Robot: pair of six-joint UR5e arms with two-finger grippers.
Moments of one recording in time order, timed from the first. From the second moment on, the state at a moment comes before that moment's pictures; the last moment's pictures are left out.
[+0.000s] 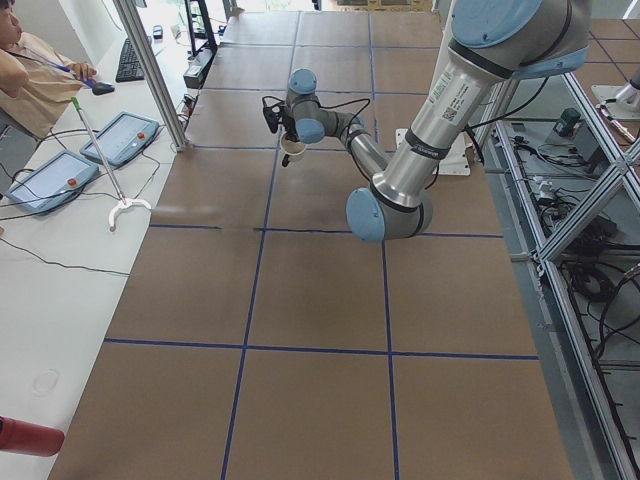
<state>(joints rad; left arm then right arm) -0.62 -2.30 -1.57 -1.91 -1.89 -1.75 1.53 -1.53 1.64 -1.83 2.27 0.01</state>
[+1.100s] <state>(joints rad) -0.45 -2.53 -1.38 -1.57 -1.76 -1.77 1.53 -1.54 1.64 -1.83 2.27 0.01</state>
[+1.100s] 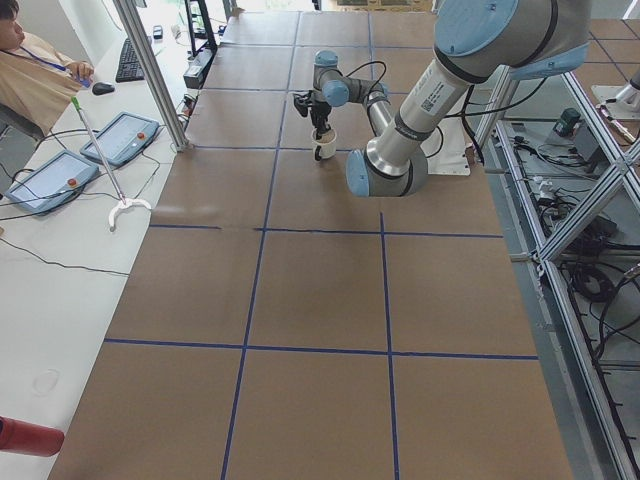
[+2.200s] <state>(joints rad) -0.82 -2.03 -1.96 -1.57 -1.92 -1.09 1.53 -1.53 1.64 -1.83 2.27 0.01</state>
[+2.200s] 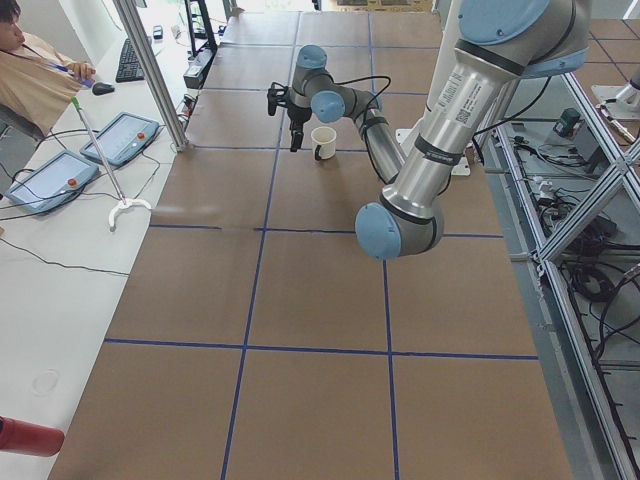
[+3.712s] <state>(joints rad) -1.55 -1.38 -1.69 -1.87 -2.32 -0.03 1.53 -1.54 1.64 -1.83 2.27 0.01</state>
